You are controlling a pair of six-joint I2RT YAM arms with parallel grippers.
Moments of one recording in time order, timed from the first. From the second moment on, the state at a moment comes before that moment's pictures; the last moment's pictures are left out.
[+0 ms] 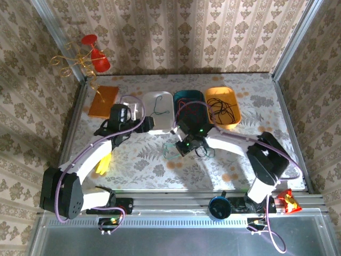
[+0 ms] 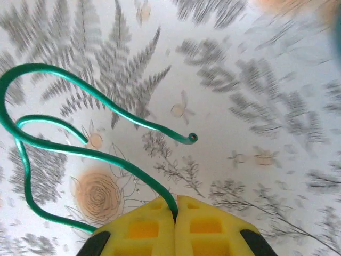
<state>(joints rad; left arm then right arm) -0.39 1.25 0.79 -0.18 0.33 -0.37 0.73 1.66 1.07 -0.48 -0.17 0.16</state>
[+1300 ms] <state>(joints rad) -0.53 1.40 0.71 0.23 0.53 -0.46 0.53 1.47 0.89 -0.02 -0.28 0.81</state>
